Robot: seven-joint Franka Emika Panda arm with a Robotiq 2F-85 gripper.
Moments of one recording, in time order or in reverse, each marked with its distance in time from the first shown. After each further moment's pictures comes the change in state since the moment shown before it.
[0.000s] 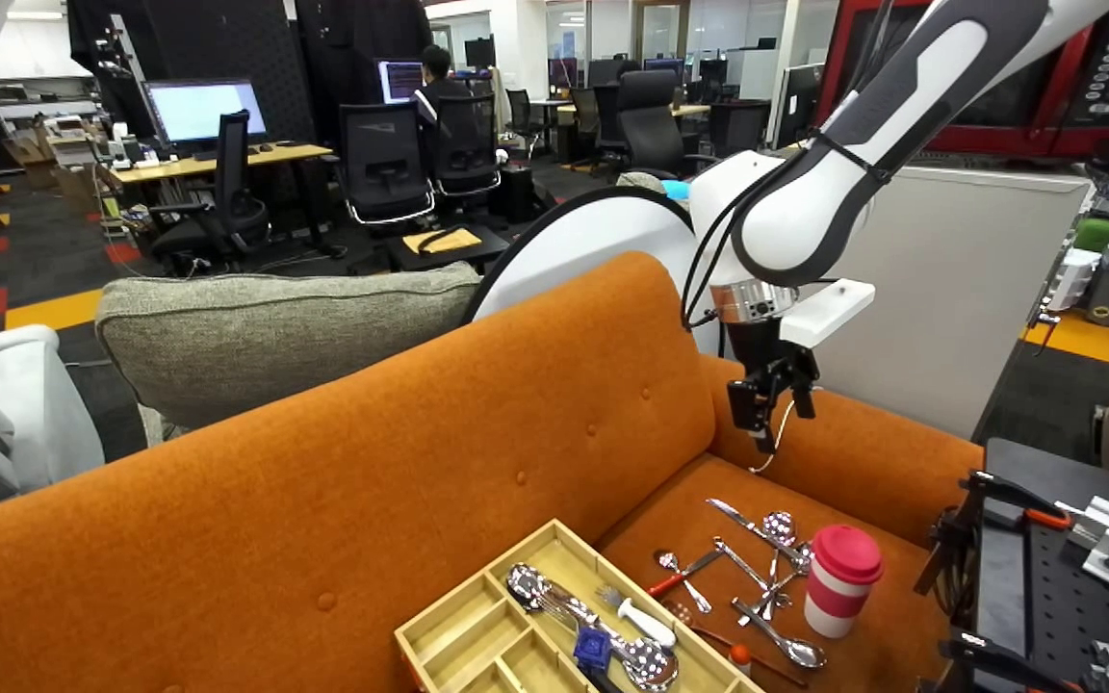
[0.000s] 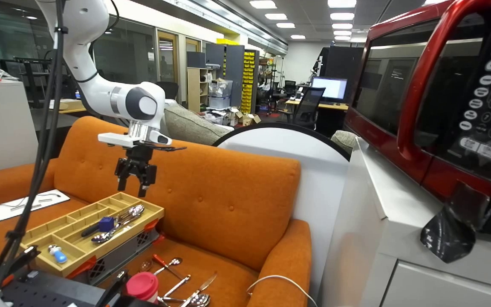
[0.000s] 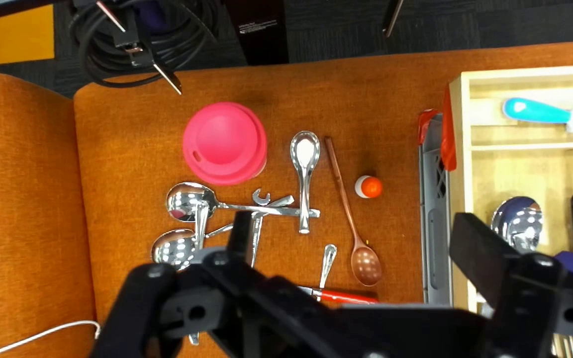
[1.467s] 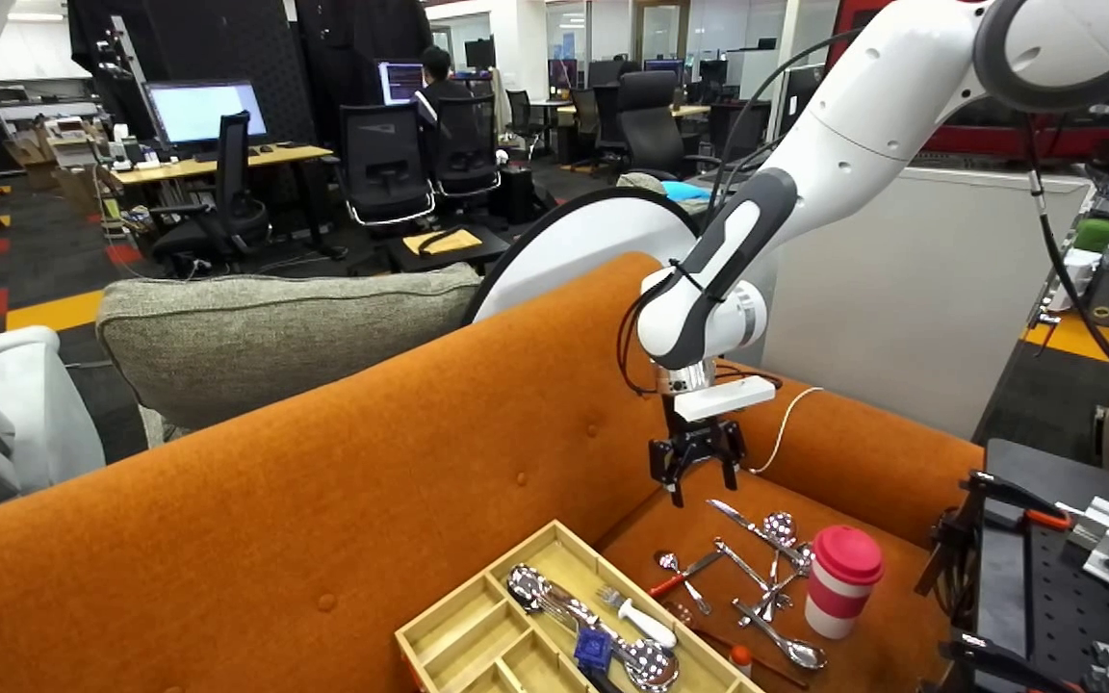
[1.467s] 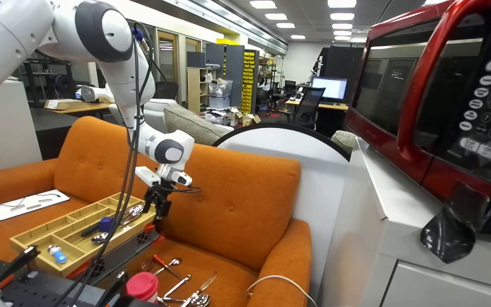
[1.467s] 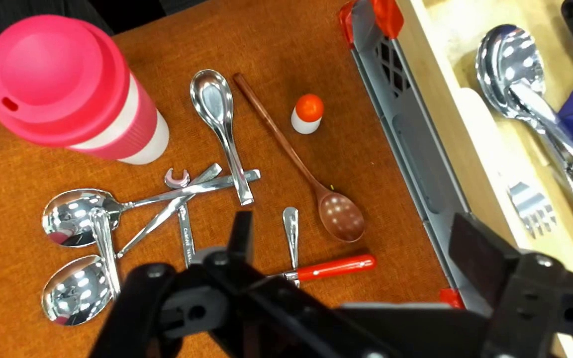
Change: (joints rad) arm -0.038 0.560 -0.019 0.453 0.272 0.066 0.049
